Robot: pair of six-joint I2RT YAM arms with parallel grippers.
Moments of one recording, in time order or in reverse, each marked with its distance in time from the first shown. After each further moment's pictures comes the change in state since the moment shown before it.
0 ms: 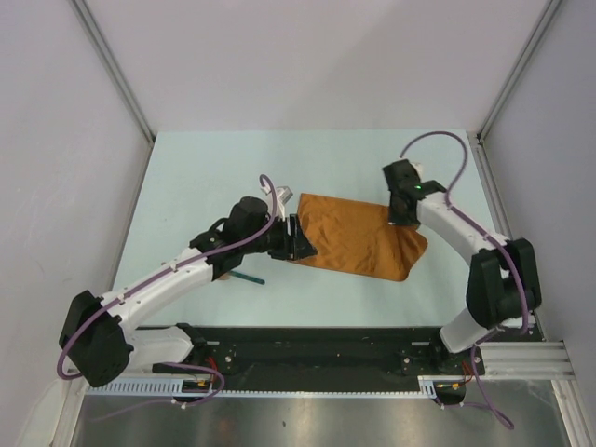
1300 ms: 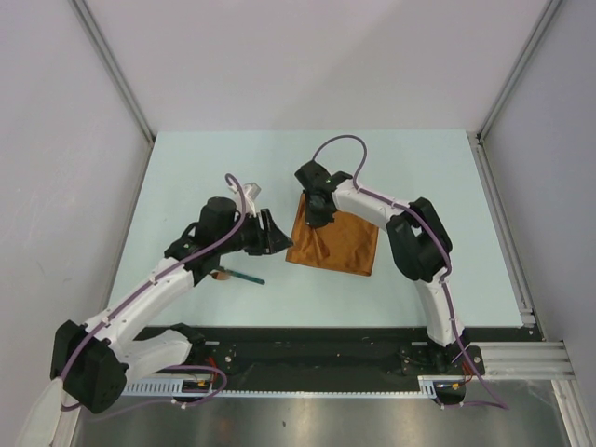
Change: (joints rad) left arm 0.194 -0.137 -0.093 -0.018 0.057 0.026; right arm 0.379 0.605 0.578 -0.022 -0.232 0.228
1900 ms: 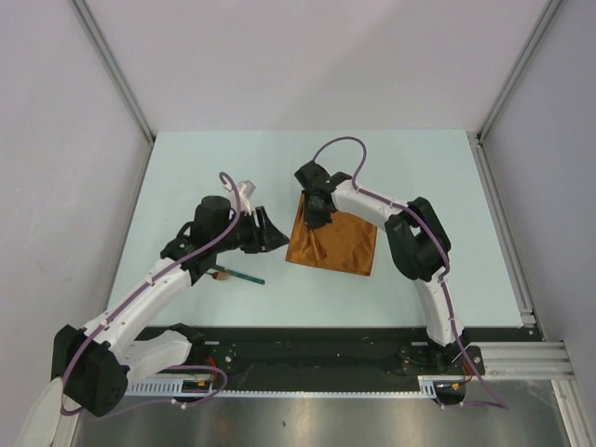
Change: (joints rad) left arm 0.043 -0.020 0.000 -0.012 0.014 0.008; right arm 0.000 0.018 0.001 0.021 -0.046 0.035
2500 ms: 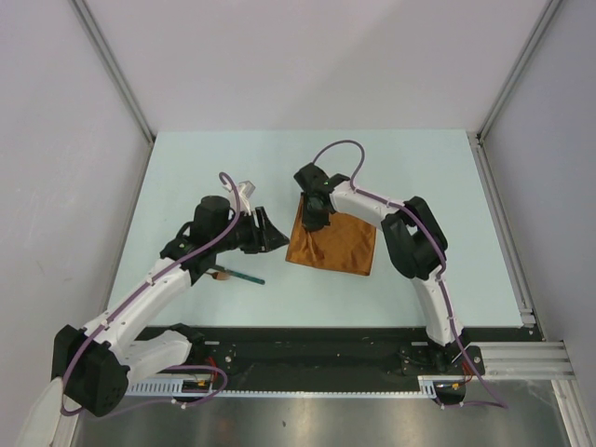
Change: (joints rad) left arm 0.008 0.000 -0.003 0.000 0.021 0.000; right arm -0.002 0.026 0.003 0.013 -0.036 0.029
